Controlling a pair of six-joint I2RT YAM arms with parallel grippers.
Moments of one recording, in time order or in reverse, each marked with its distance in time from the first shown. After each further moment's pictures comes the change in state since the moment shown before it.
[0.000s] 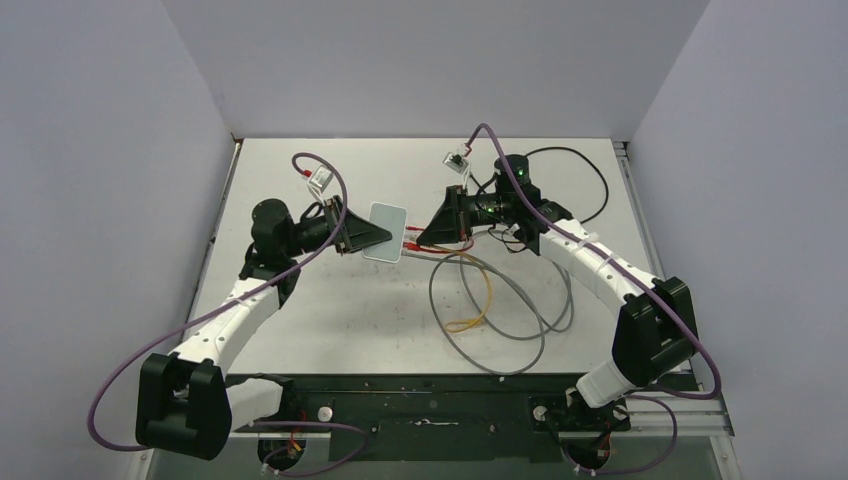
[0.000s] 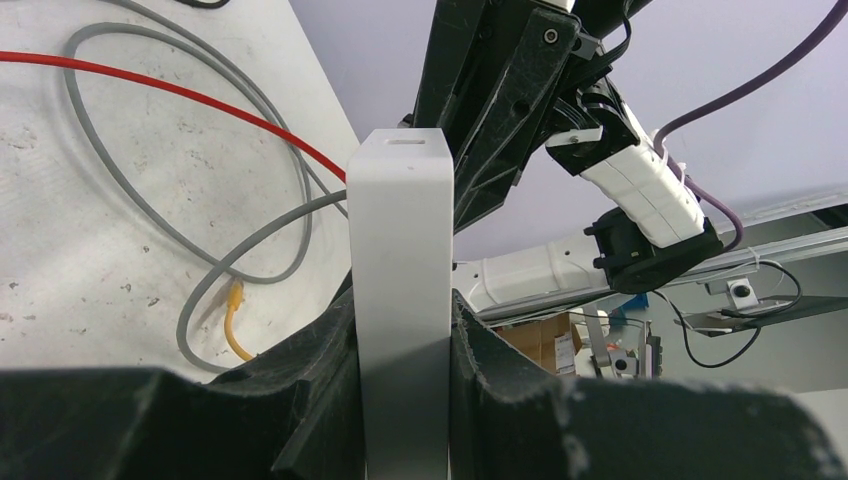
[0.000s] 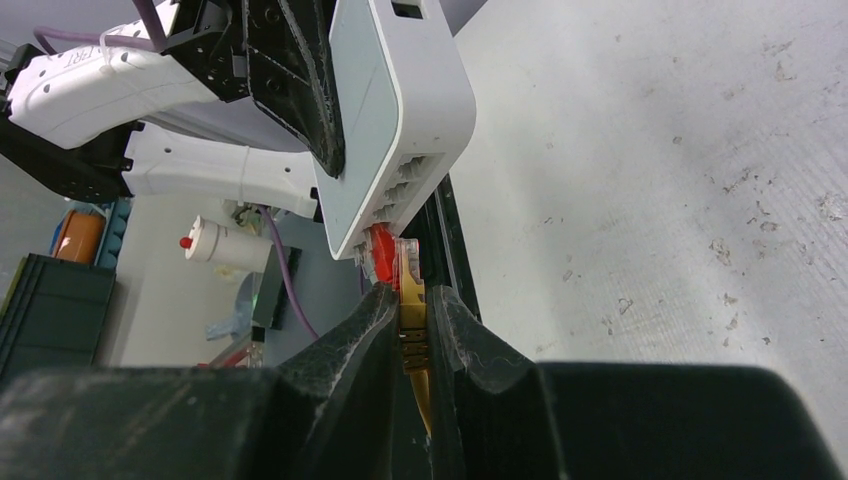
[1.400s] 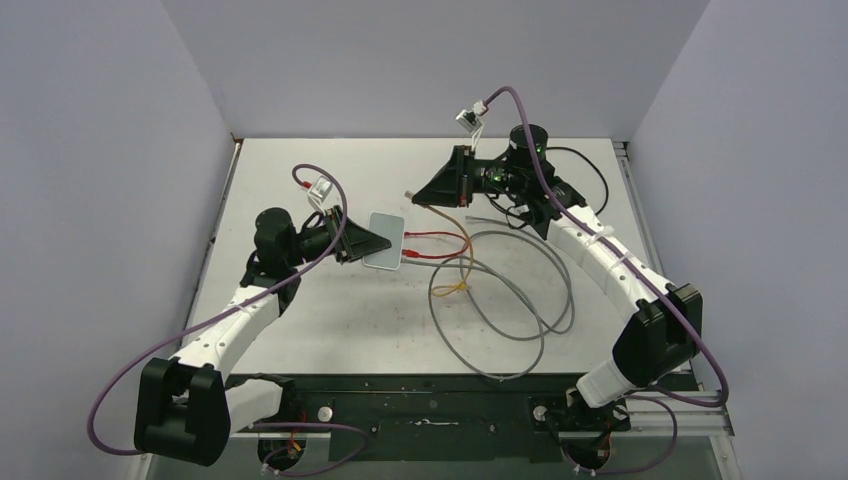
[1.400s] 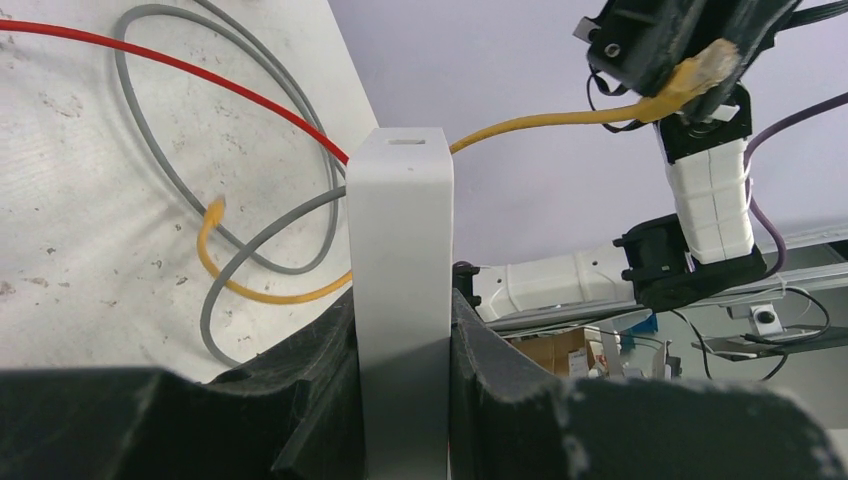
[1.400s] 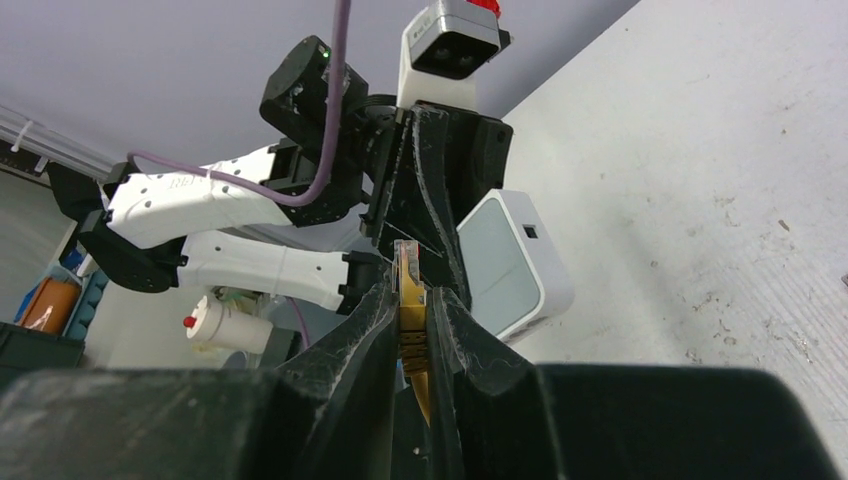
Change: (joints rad) left arm -0.002 -0.029 -0.067 -0.038 -0.047 0.038; right arm -0.019 -0.004 0.186 0.064 0.090 0.146
